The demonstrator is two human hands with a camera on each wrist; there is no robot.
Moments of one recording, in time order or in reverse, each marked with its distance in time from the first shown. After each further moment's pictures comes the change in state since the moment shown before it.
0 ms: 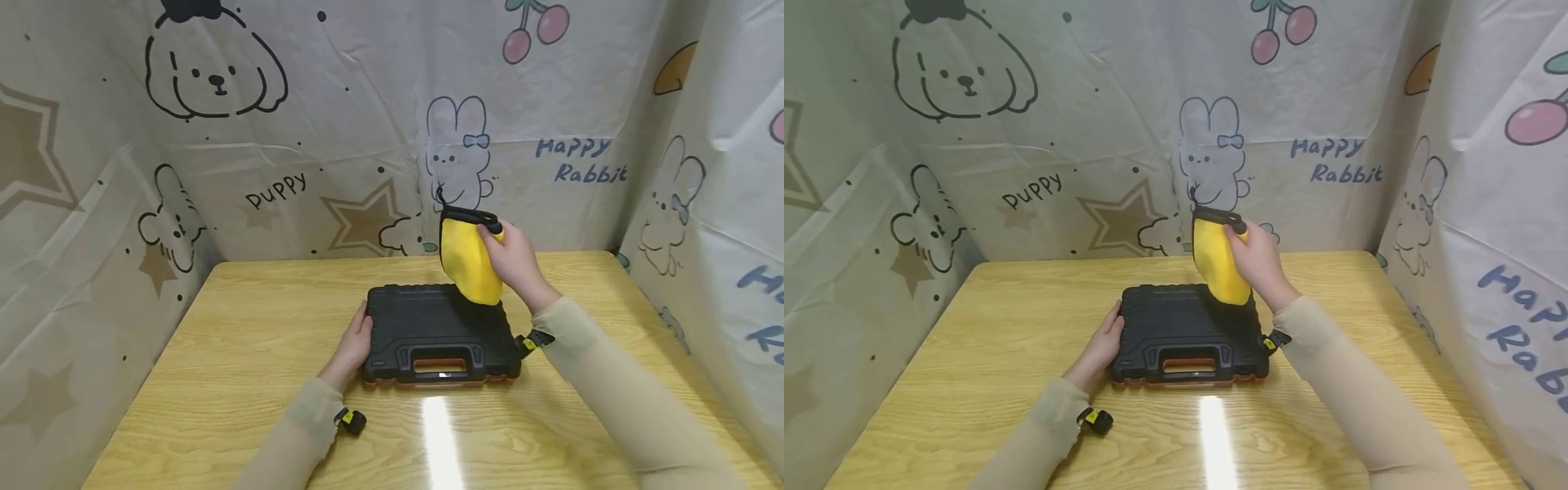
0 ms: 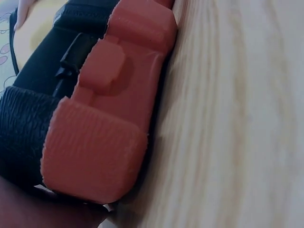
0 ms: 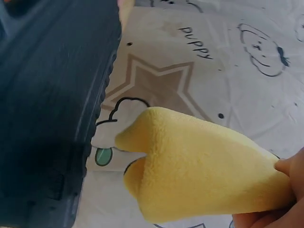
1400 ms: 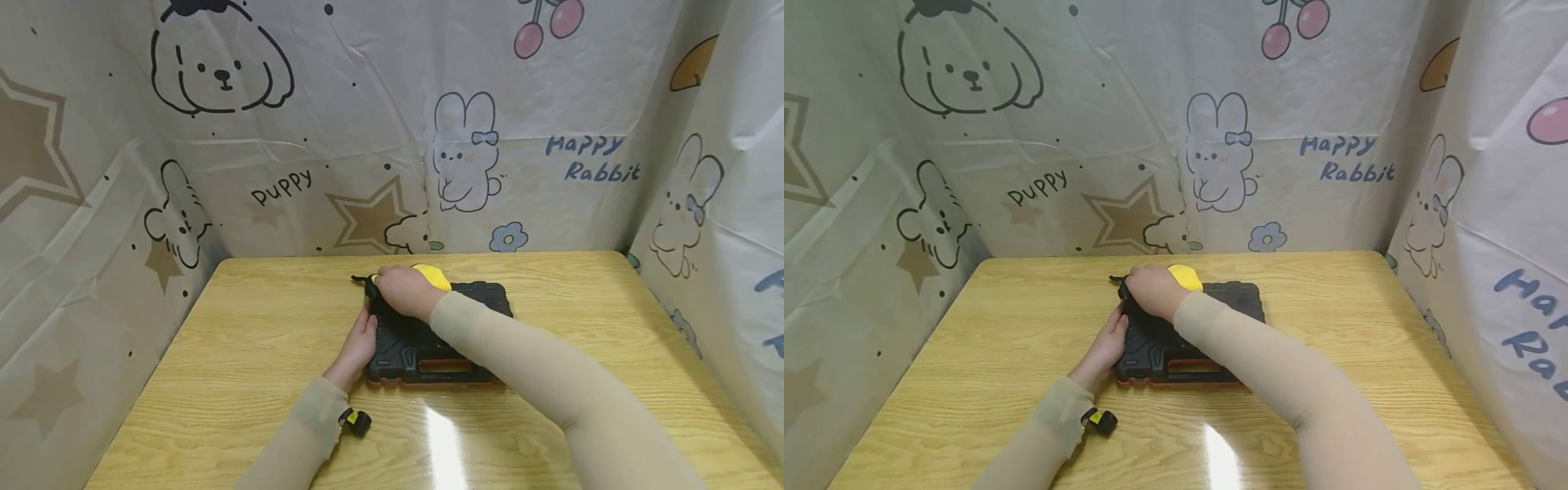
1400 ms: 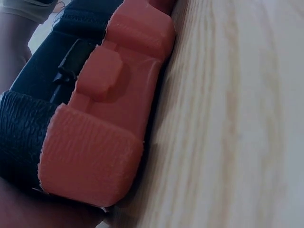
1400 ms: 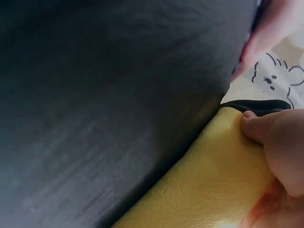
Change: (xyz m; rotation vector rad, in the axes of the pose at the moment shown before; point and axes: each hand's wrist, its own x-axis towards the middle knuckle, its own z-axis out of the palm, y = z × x) left_hand 0.001 -0.003 0.000 -0.016 0.017 0.023; right_hand -0.006 -0.049 0.167 -0.837 -0.606 -0.652
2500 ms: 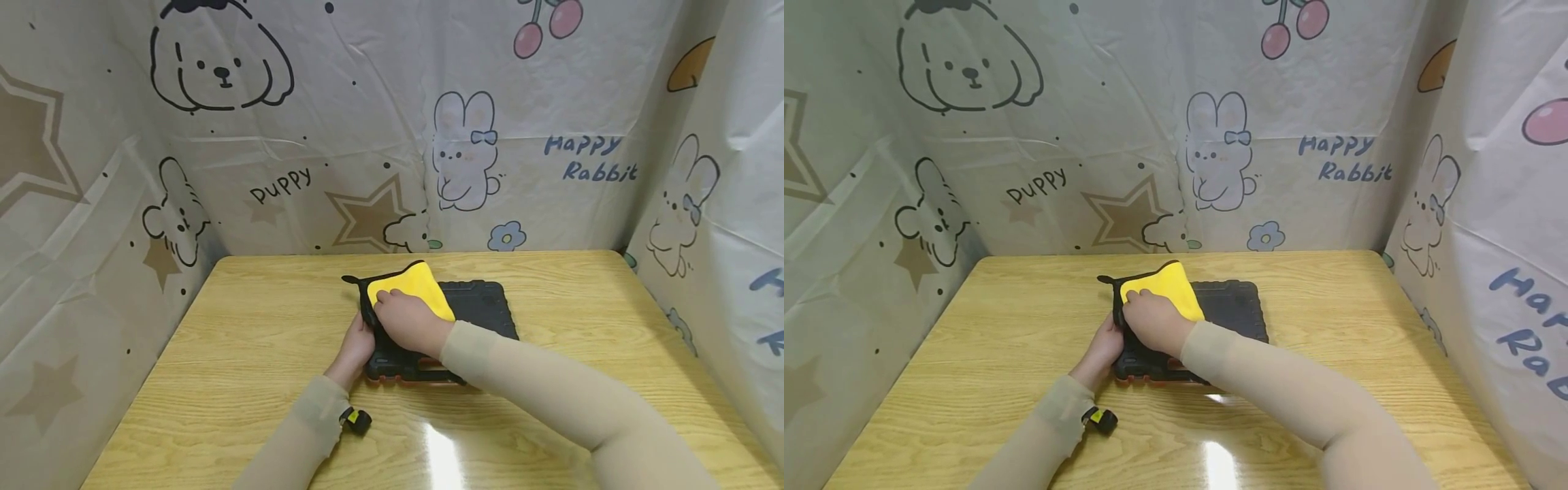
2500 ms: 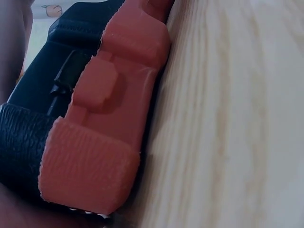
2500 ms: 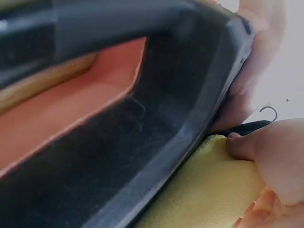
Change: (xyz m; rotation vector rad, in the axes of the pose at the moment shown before) left_hand -0.005 0.003 0.004 -0.092 0.075 -0.051; right_hand -0.049 -0.039 -0.006 -0.045 0.022 -0.042
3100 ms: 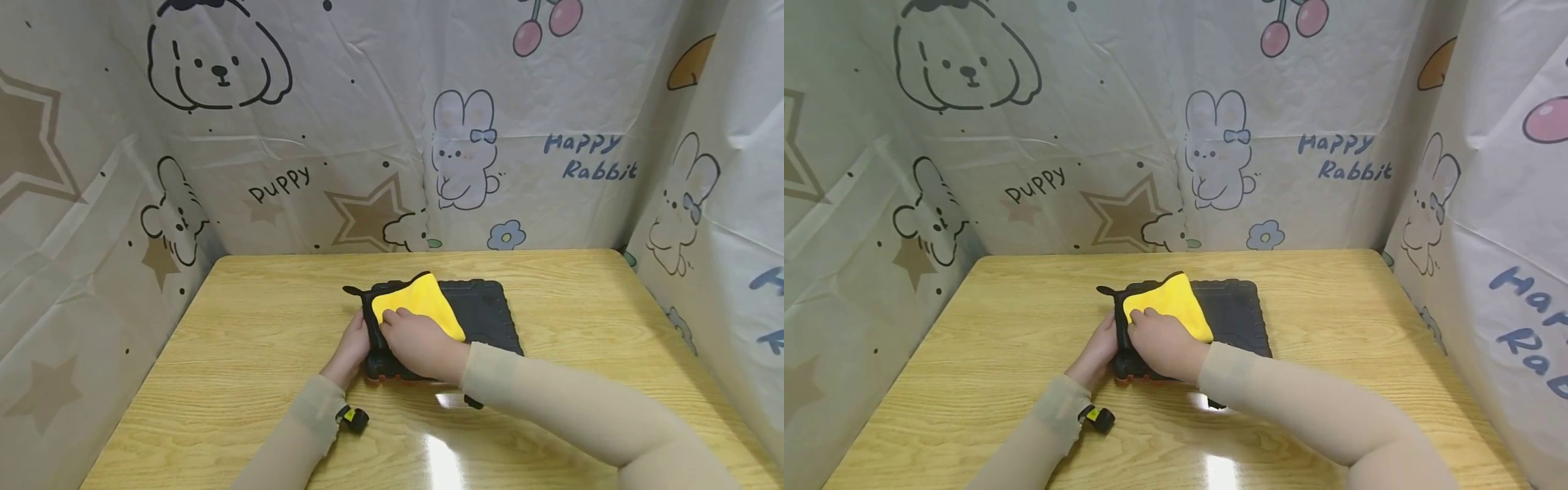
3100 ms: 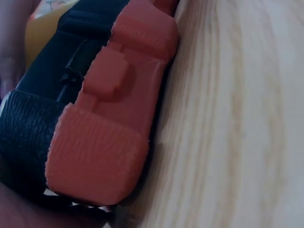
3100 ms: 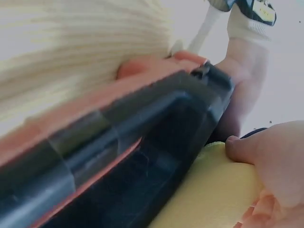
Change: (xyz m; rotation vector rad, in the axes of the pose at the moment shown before) left_hand 0.001 0.001 -0.005 -0.070 -0.065 0.000; right_hand -0.038 -0.014 0.003 -0.053 0.051 -0.075
